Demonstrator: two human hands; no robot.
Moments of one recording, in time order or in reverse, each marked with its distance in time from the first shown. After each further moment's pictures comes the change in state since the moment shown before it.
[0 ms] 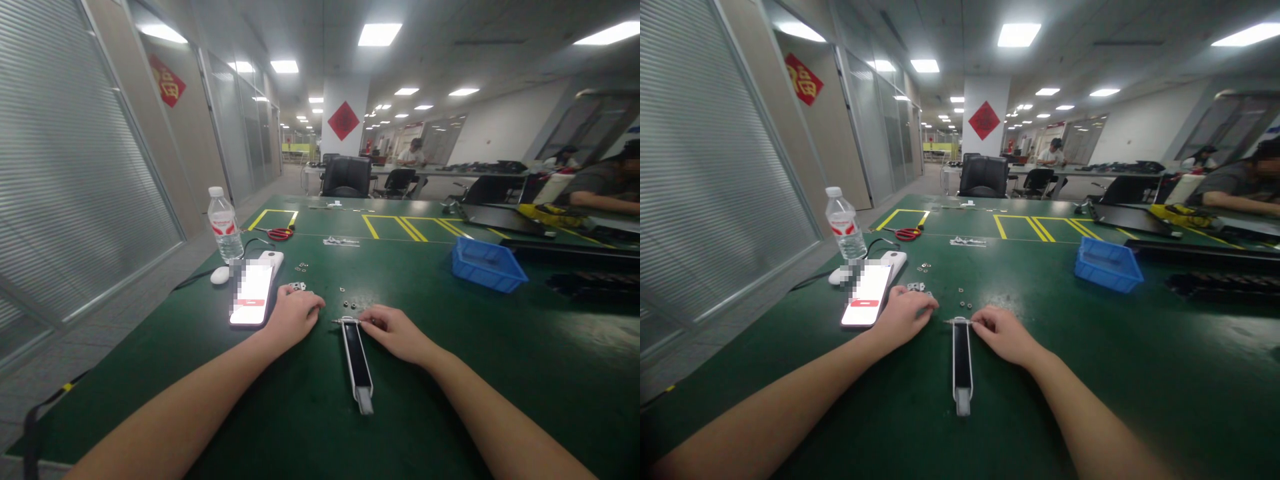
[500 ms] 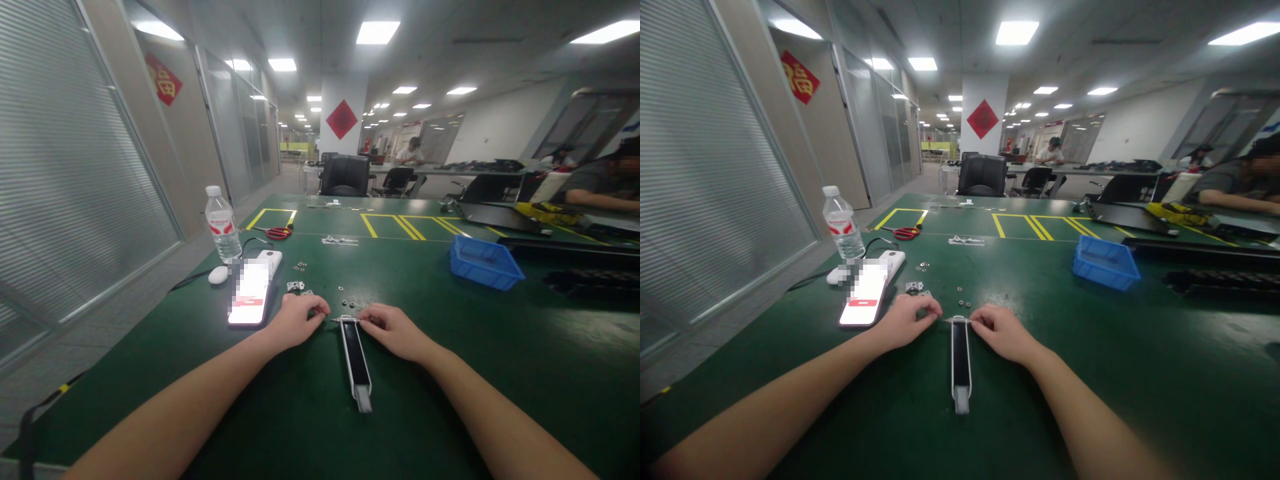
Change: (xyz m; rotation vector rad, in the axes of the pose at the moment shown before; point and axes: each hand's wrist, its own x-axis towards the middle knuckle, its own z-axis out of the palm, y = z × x) left_hand 0.003 0.007 -0.003 -0.285 -0.097 -0.023; right_hand 0.000 0.002 0.000 0.011 0.008 -0.015
